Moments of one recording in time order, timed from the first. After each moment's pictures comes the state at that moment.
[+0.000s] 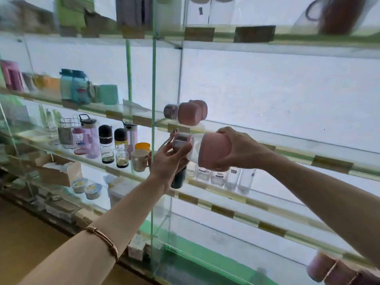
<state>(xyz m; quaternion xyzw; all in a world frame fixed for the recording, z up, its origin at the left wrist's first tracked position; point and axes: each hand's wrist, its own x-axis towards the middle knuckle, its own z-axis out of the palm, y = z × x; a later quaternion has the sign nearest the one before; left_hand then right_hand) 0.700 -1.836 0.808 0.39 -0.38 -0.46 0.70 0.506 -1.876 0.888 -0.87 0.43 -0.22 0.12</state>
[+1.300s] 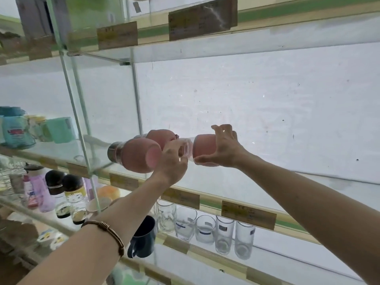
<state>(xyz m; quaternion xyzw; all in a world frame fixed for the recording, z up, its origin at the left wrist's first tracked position) 0.643 -2.098 0.866 0.61 -0.64 -0.03 0.47 0.484 -2.148 0.905 -0.84 0.47 -0.27 0.07</state>
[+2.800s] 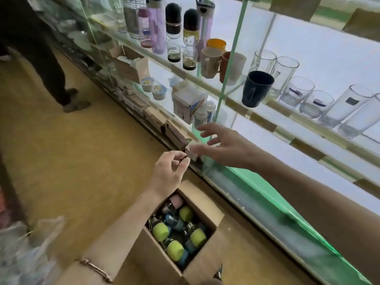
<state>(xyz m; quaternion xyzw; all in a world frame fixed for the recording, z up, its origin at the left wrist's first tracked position) 0.774 -1.695 0.595 0.77 -0.37 -0.25 0.46 0.656 -1.817 0.704 -0.86 0.30 -0.02 0.41</state>
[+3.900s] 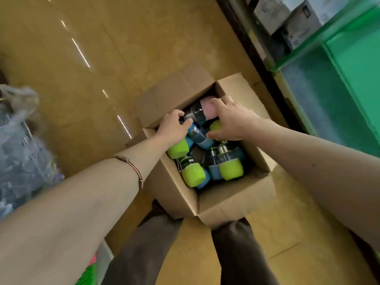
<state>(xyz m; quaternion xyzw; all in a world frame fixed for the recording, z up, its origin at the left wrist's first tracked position) 0.871 -1.701 0.080 0.87 -0.10 -0.44 0.21 0.790 -1.851 0.138 -0.89 0.17 0.35 0.24</state>
